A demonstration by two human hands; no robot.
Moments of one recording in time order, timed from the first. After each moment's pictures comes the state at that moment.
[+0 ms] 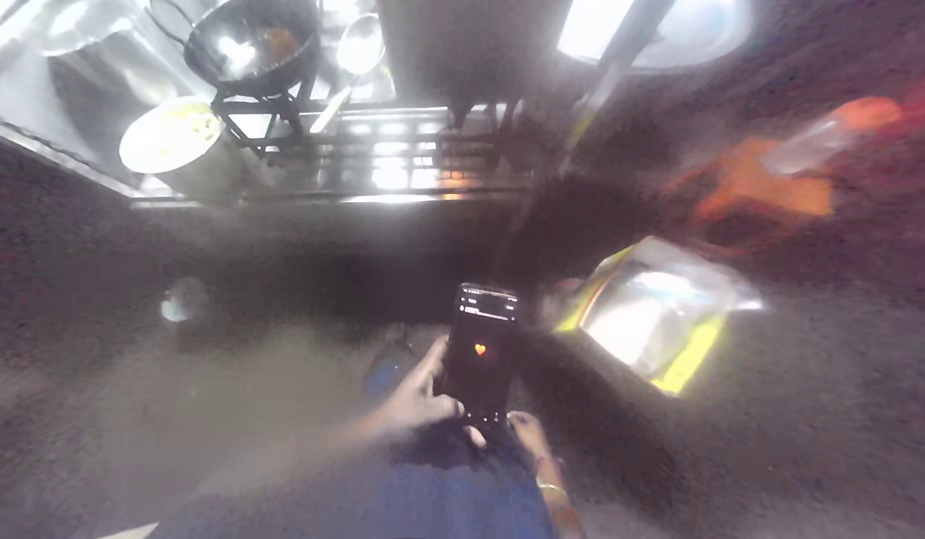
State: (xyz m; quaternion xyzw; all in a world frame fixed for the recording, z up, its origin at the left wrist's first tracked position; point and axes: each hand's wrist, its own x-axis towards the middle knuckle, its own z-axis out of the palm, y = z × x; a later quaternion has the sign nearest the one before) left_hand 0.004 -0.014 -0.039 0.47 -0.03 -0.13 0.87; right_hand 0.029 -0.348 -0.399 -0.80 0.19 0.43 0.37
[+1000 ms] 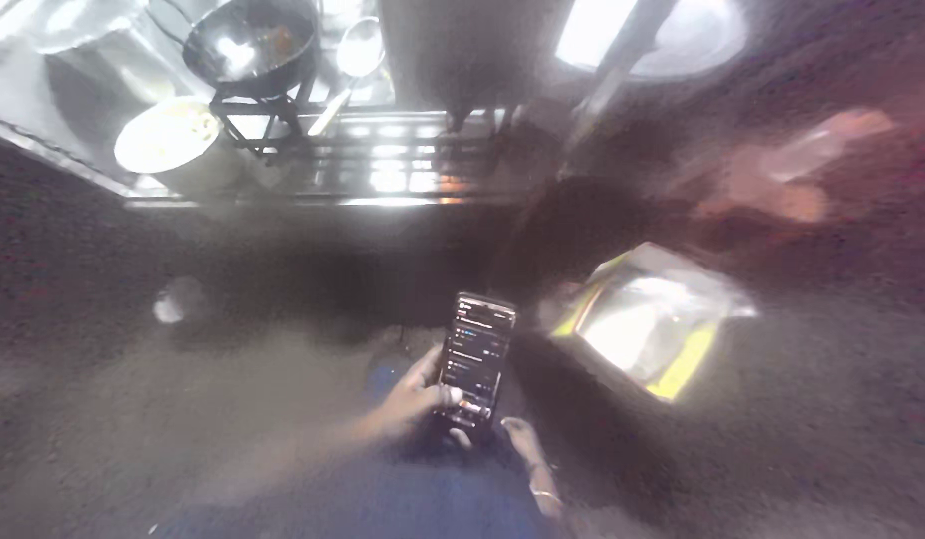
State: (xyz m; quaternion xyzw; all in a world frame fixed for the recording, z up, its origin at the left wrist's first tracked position) left_hand 0.006 -0.016 -0.040 0.46 0.04 -0.12 0.88; right_hand 0.025 -0.349 -0.409 -0.80 0.19 0.43 0.38
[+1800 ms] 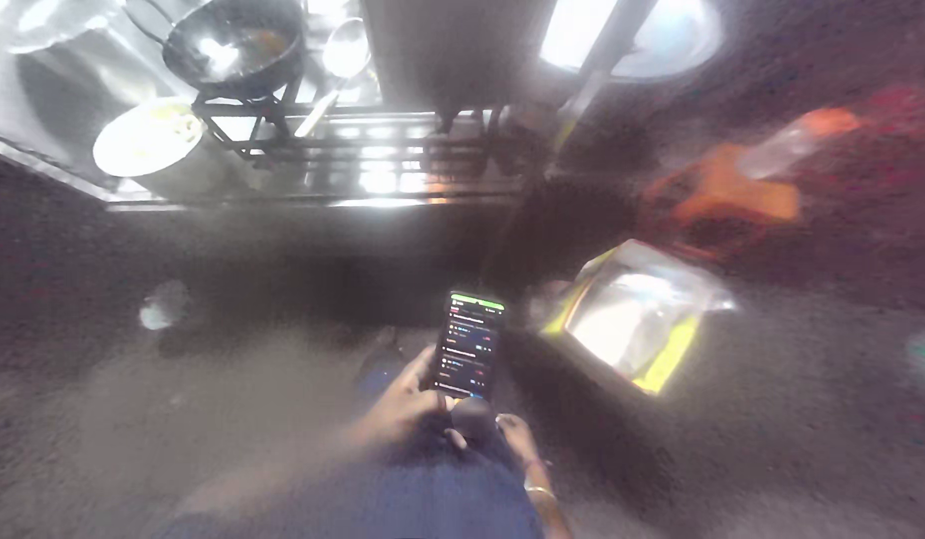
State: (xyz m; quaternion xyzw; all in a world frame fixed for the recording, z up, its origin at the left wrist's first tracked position) left_hand 0.009 -0.018 -0.040 0.41 0.02 -0.15 0.90; right_hand 0.030 -0.347 -0.398 -0.79 0.21 0.43 0.39
